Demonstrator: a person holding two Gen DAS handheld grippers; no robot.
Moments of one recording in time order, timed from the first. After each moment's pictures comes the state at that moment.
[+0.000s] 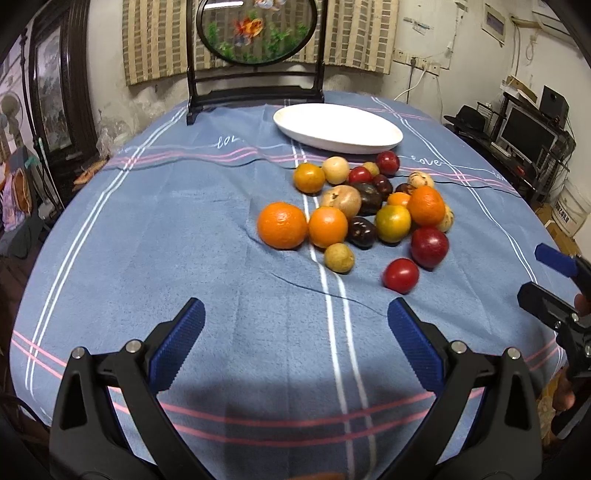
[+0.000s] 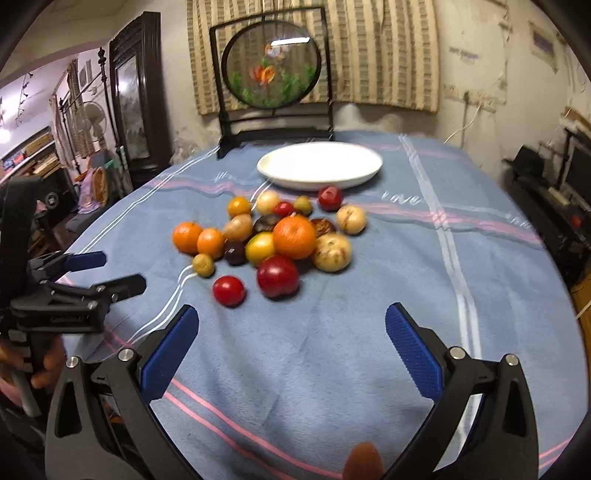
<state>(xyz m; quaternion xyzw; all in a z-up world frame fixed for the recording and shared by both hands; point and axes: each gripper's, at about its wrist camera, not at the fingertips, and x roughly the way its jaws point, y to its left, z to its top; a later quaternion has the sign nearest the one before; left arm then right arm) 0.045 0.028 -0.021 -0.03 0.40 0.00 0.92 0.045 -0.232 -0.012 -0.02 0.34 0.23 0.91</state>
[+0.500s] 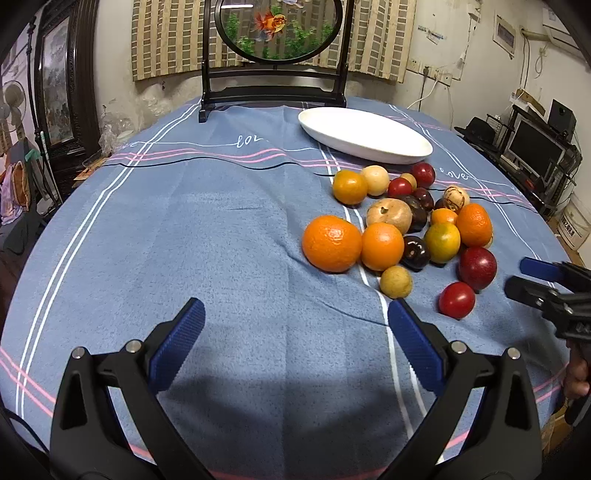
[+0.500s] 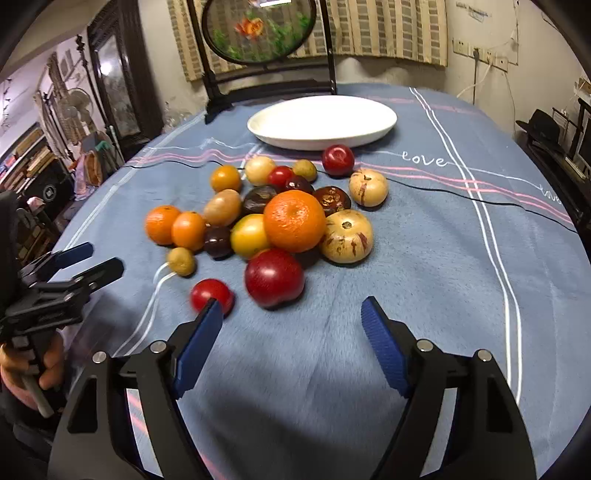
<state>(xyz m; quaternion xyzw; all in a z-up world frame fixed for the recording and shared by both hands) 0.076 0.063 -0.042 -0.04 0.39 0.00 0.92 0.102 -0.206 -0.038 -0.02 0.42 0.22 0.88</state>
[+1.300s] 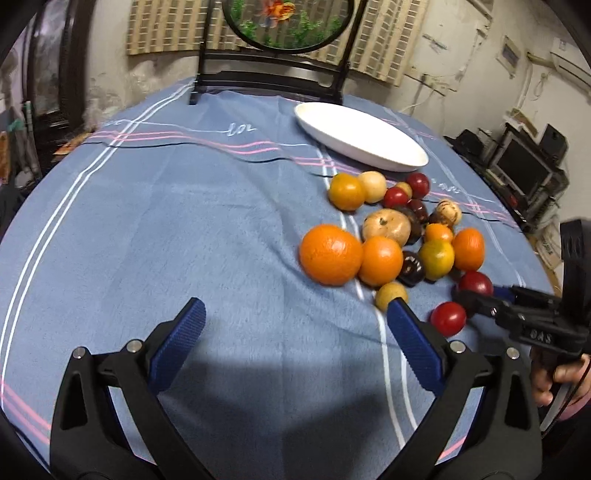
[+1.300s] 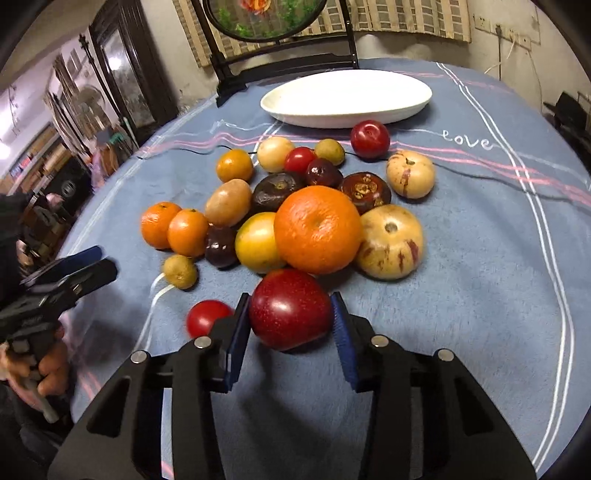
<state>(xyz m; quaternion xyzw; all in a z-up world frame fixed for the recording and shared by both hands) 0.098 0.084 -0.047 -0.10 0.40 -0.05 0.91 0.122 -0.204 -0.058 0.02 0.45 0.28 0.85</state>
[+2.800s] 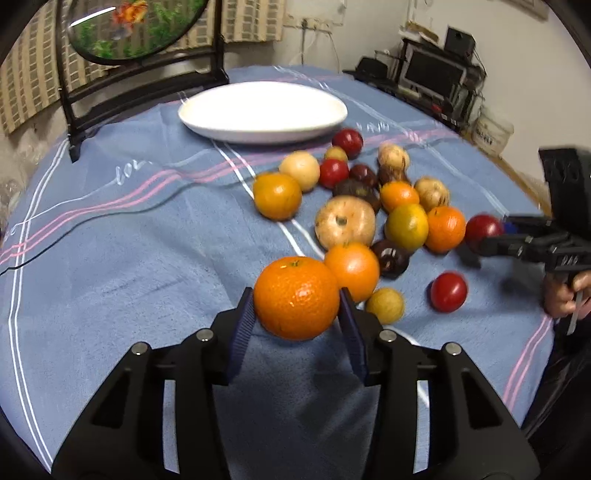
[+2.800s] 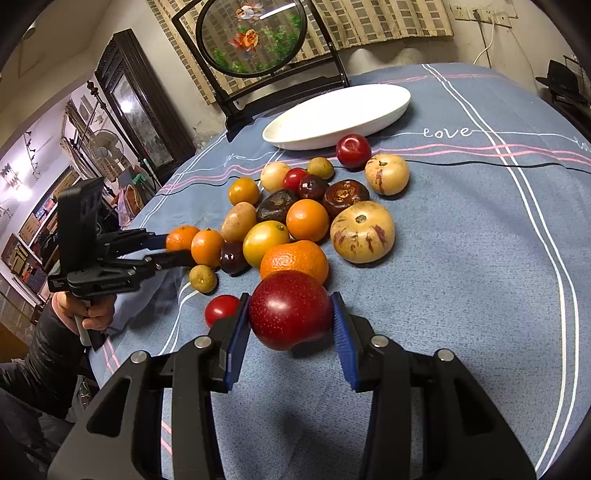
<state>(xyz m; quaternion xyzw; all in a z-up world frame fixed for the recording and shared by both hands) 0.161 0.069 -0.048 0.05 0.42 -0.24 0.87 0.113 -0.234 -0.054 0.09 0.42 0.30 0.85</state>
